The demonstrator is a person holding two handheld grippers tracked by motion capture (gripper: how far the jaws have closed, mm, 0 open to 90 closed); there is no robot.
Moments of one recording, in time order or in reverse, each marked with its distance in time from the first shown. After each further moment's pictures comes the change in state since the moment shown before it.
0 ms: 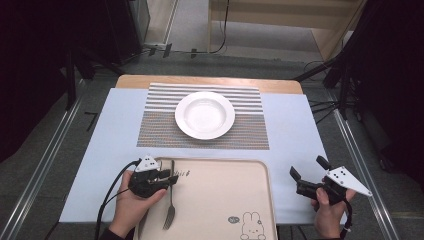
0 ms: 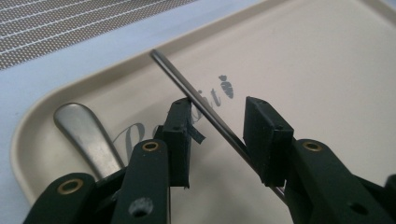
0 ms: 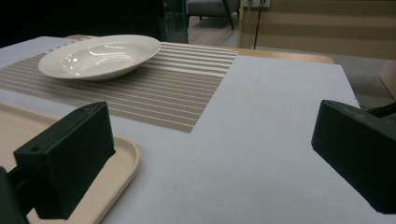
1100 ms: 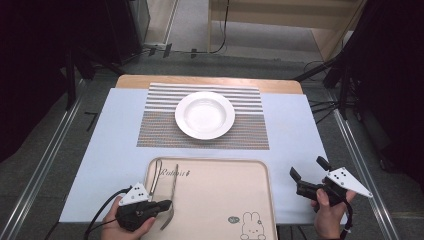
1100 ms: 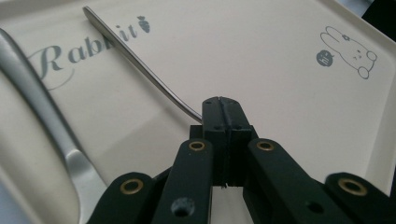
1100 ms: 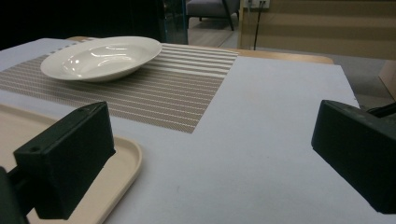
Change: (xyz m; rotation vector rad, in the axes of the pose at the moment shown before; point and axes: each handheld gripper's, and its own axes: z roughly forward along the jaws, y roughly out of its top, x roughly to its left) left arm -0.037 -0.049 -0.039 -0.004 -0.154 0.023; right arm 0.002 0.000 -0.002 -0.004 -0.001 0.004
